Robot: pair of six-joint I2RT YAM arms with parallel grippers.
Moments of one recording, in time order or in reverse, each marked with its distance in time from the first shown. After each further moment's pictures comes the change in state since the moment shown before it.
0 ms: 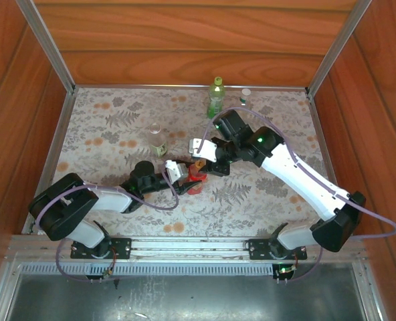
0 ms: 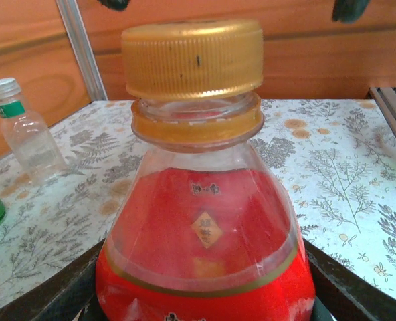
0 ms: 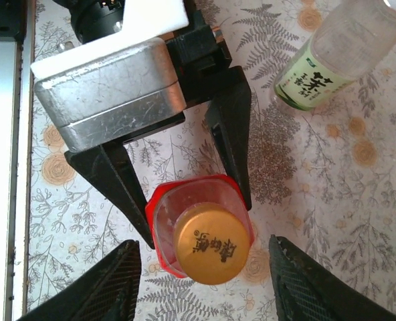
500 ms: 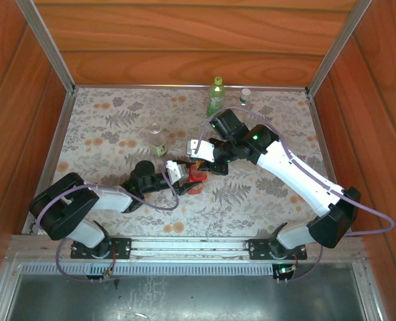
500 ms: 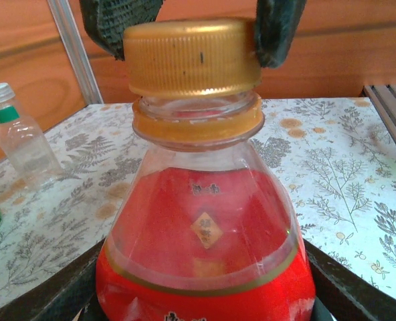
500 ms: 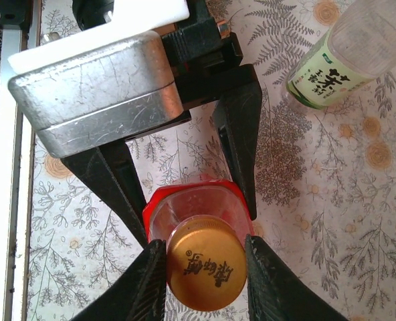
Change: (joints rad) left arm 0.000 0.006 0.005 0.001 0.017 0.003; right arm -0.001 0.038 0.016 -0.016 -0.011 -0.026
